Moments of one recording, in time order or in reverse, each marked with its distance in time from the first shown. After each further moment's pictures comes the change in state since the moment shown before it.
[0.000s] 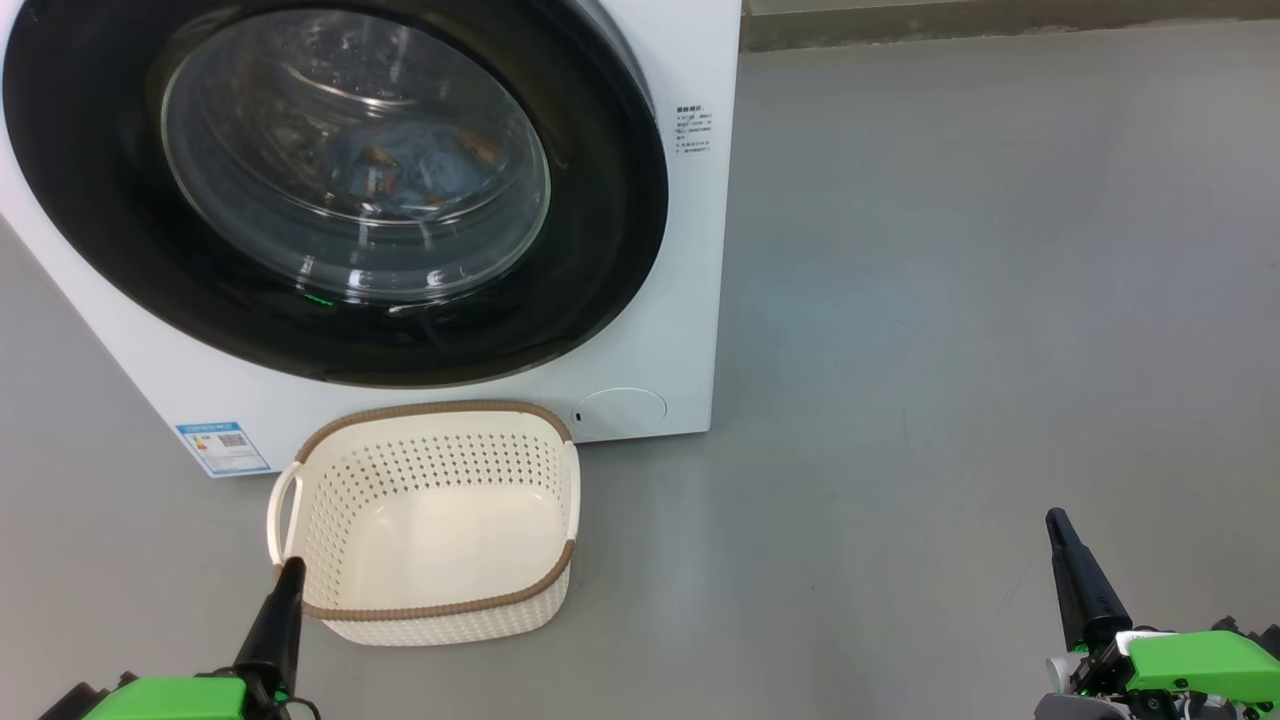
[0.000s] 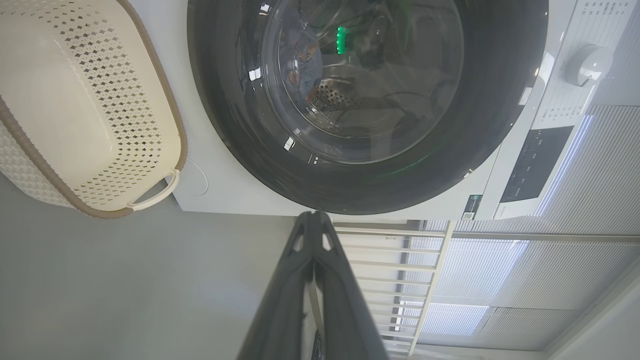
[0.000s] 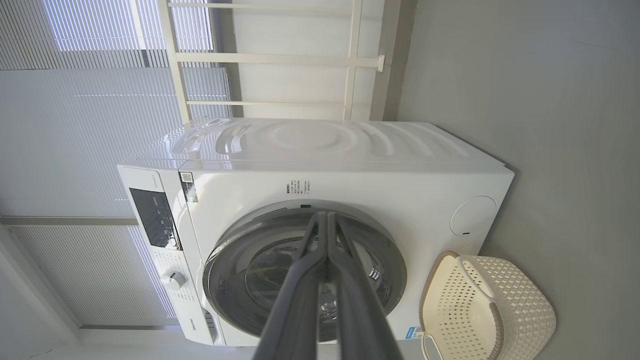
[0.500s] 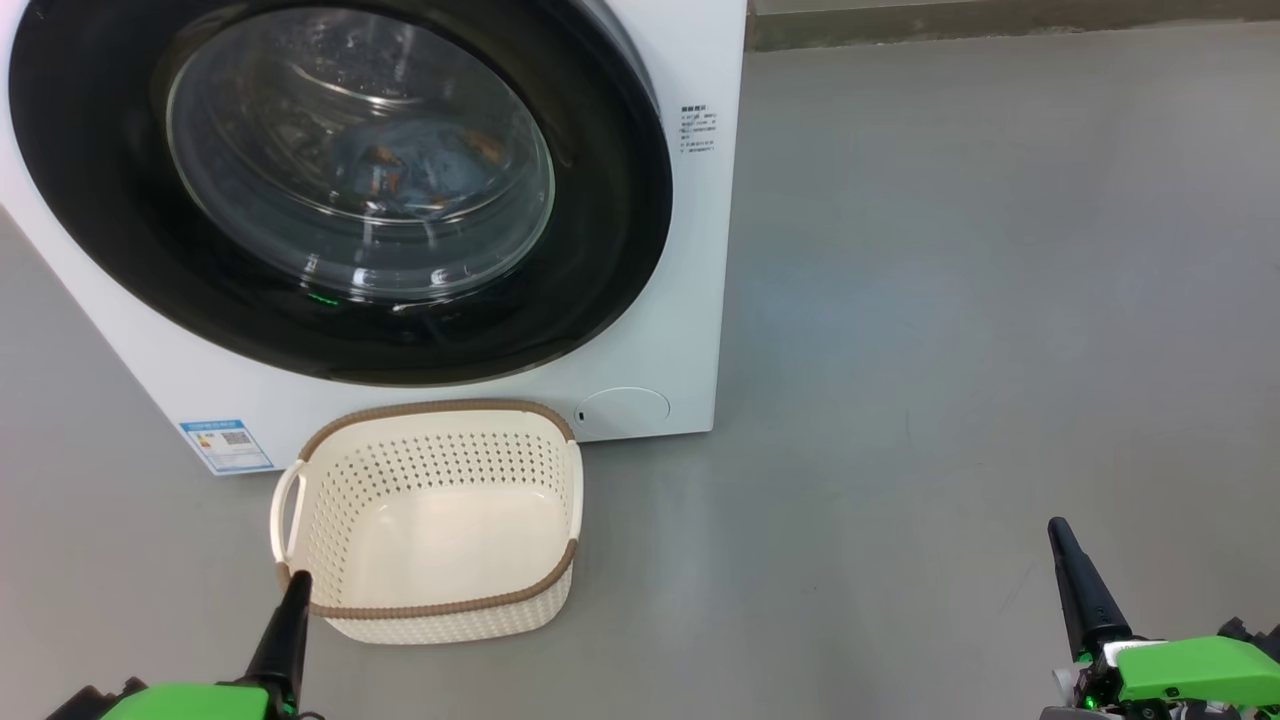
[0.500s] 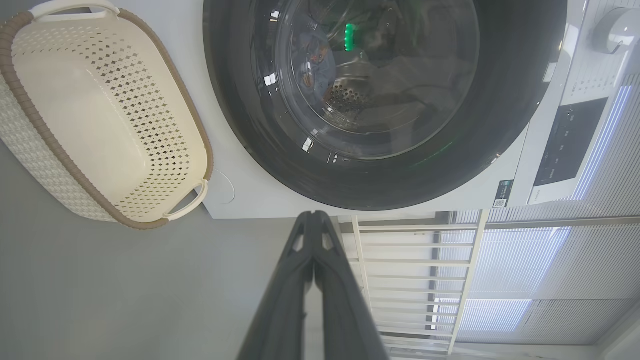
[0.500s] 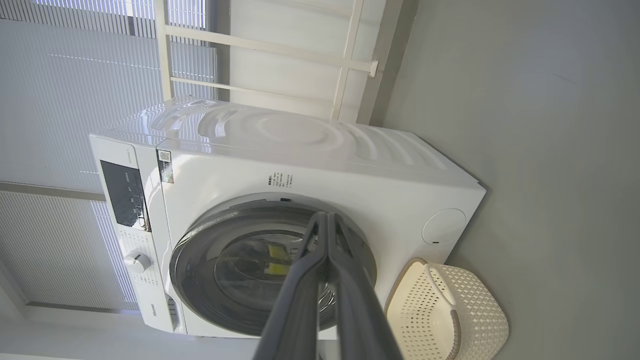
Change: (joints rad) left arm 0.020 0.000 -0.023 -0.009 0.121 0.012 -0.036; right arm 0.020 -0.007 0.008 -0.017 -0.145 0.000 -0.032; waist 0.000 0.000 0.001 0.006
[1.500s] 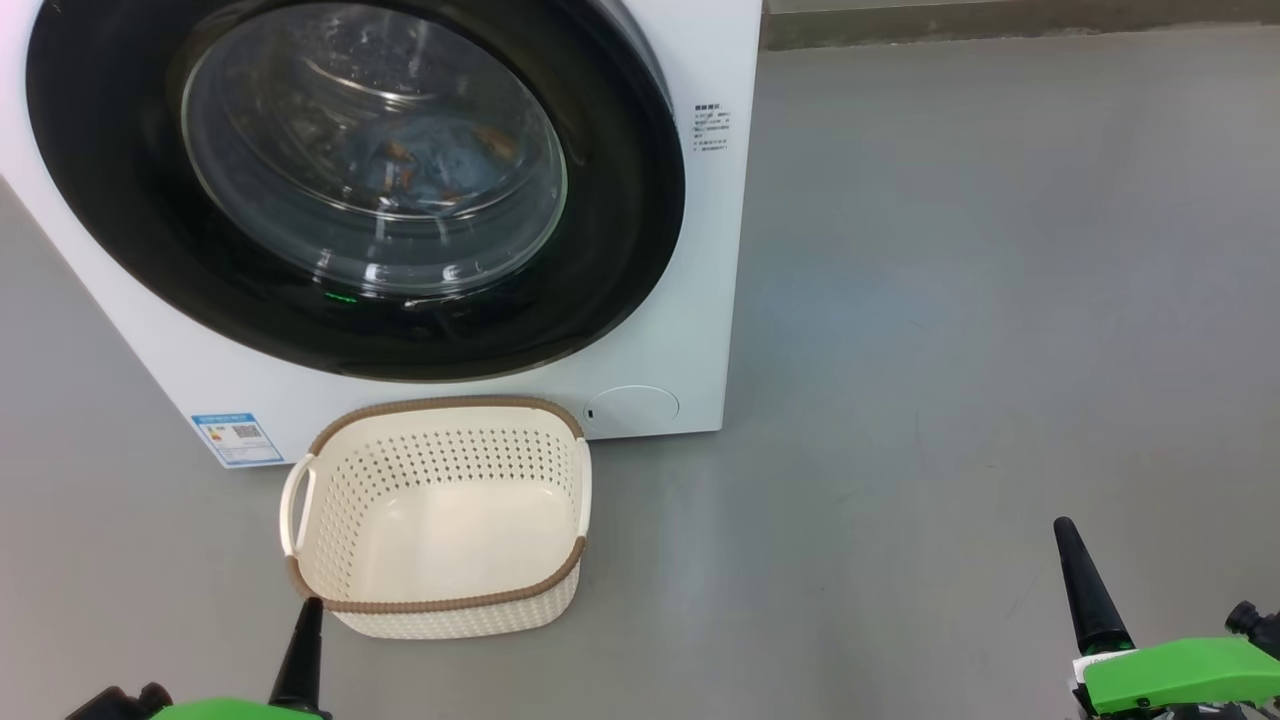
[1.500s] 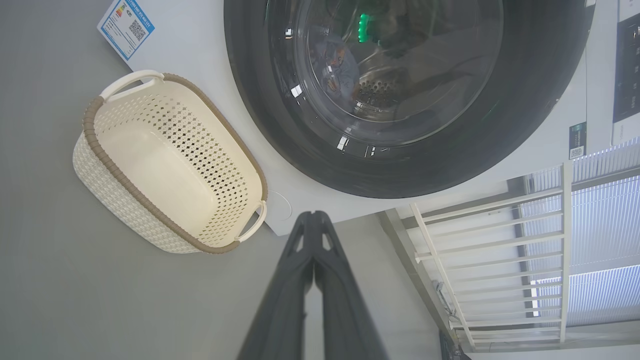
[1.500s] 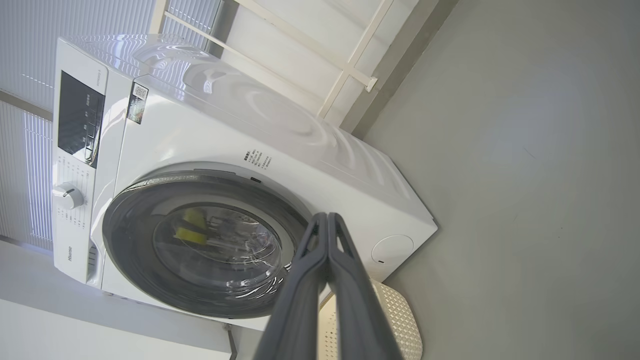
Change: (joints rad) left arm 0.041 -0.002 -0.051 -0.020 0.304 0.035 -0.086; right arm 0.025 -0.013 0.016 -0.040 -0.333 0.007 -0.087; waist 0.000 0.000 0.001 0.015
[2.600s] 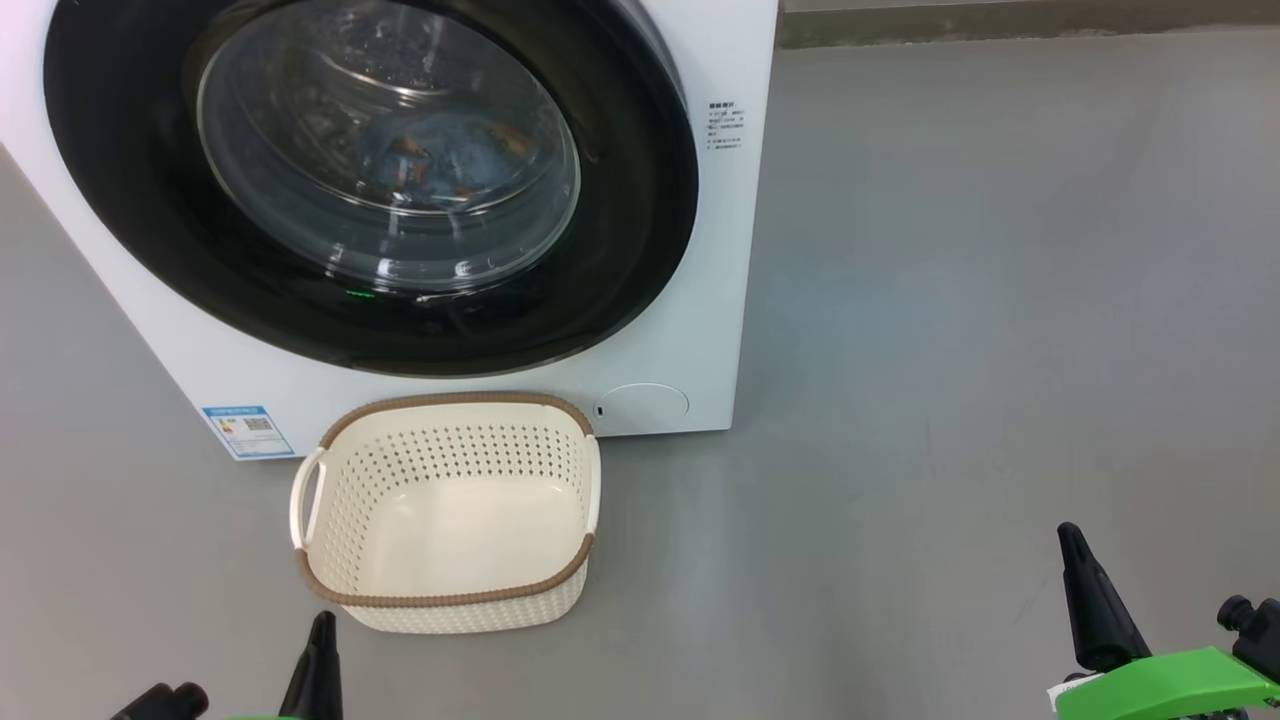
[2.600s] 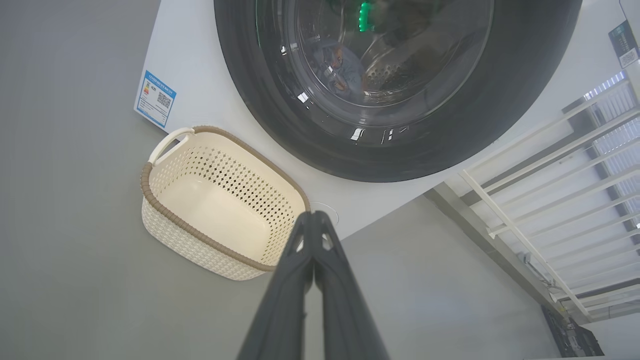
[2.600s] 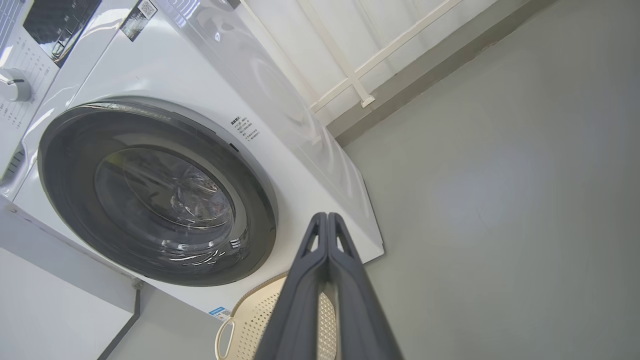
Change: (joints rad) left arm 0.039 -0.005 -0.052 -0.022 0.328 0.029 -0.090; right arm 0.037 -0.017 0.016 -0.040 -0.365 0.000 -0.090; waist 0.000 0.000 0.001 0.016
